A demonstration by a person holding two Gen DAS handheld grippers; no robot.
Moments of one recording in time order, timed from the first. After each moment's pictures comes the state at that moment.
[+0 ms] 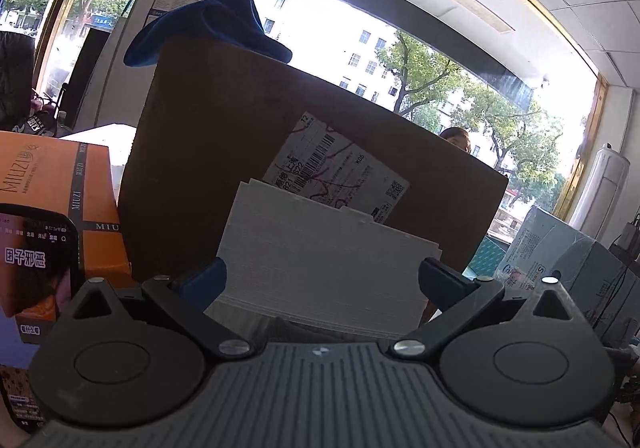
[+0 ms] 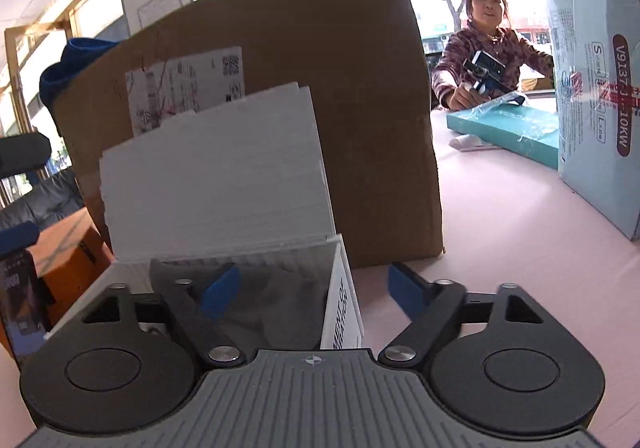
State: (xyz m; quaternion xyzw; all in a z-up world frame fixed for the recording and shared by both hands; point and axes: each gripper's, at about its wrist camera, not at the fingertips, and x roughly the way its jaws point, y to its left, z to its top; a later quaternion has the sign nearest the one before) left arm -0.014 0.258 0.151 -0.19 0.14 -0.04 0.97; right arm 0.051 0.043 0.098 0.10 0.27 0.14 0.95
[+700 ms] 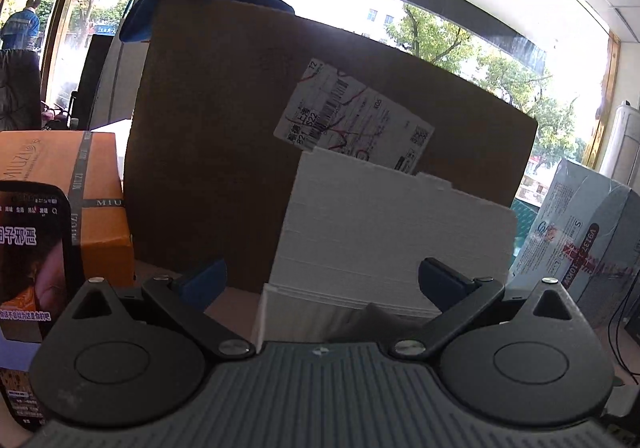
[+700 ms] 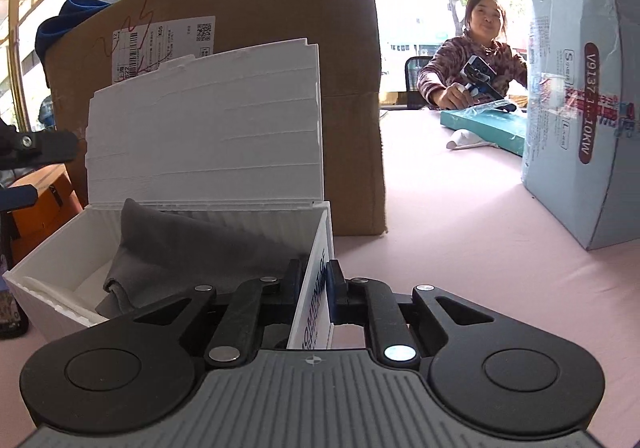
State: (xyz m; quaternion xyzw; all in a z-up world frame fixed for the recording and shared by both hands) left arm 0.010 0.235 0.119 -0.13 0.19 -0.02 0.97; right arm 0.029 0.004 0.078 0.03 0.26 0.14 0.96
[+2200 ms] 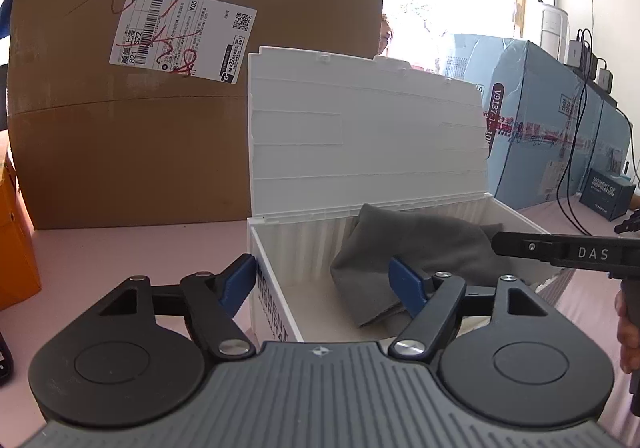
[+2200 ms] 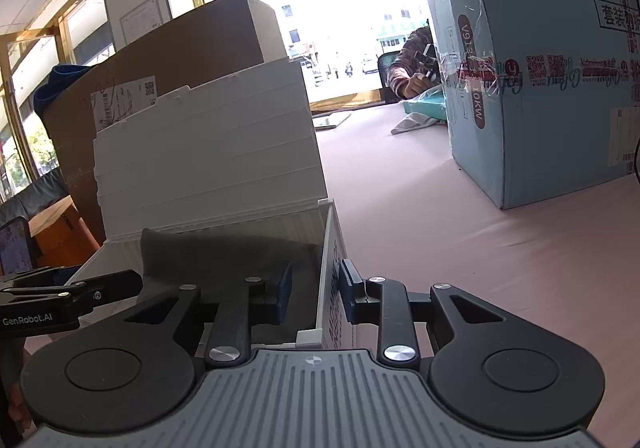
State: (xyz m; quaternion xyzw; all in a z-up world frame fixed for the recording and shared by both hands) left arm -0.023 0.144 0.094 -0.02 0.22 -0.13 0.97; right arm -0.013 -0.097 0.085 0.11 0.26 0.14 0.95
